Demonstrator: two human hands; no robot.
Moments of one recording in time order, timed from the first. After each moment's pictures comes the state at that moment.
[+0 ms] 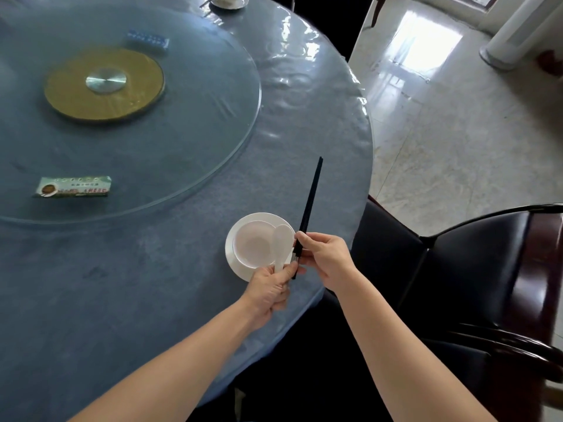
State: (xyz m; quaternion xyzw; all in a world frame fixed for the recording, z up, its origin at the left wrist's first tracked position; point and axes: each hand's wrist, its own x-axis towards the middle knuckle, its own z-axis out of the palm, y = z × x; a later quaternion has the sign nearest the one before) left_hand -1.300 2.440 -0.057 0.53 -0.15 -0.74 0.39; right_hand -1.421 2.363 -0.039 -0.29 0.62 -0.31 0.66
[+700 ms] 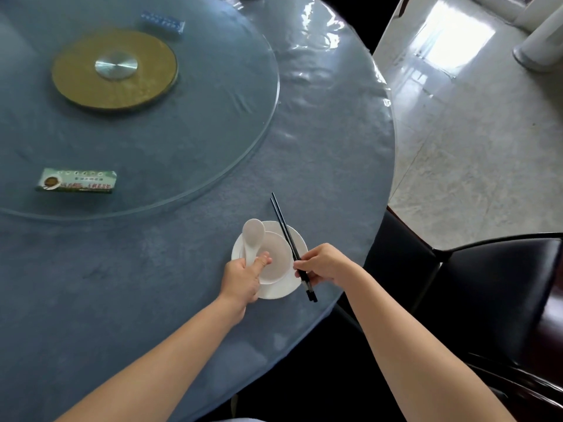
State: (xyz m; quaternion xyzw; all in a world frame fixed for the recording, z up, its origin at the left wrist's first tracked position) left_hand -1.246 2.401 -0.086 0.69 -0.14 -0.58 0.41; right_hand -1.419 2.302 -0.097 -0.48 0.64 0.04 0.60
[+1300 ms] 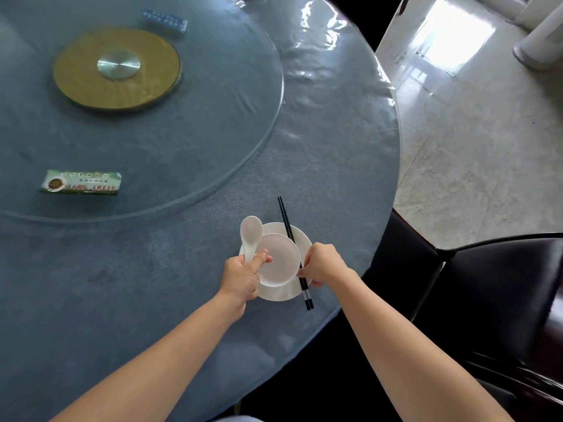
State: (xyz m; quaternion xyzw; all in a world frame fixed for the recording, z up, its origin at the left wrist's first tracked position) left_hand -1.225 2.396 -0.084 0.67 -0.13 -0.60 0.42; right_hand -1.390 2.305 -0.091 -0.64 0.64 0.18 0.38
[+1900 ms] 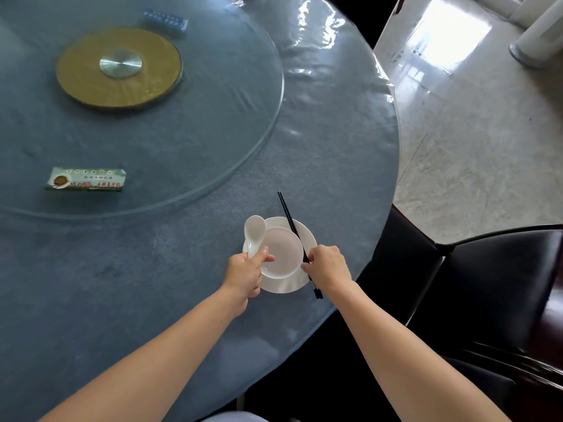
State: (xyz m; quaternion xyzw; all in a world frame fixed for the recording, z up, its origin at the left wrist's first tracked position) left_hand -1.220 2.404 -0.085 0.67 -0.13 -0.62 0.38; right_hand -1.393 2.339 -0.102 -0.67 0.68 0.09 0.29
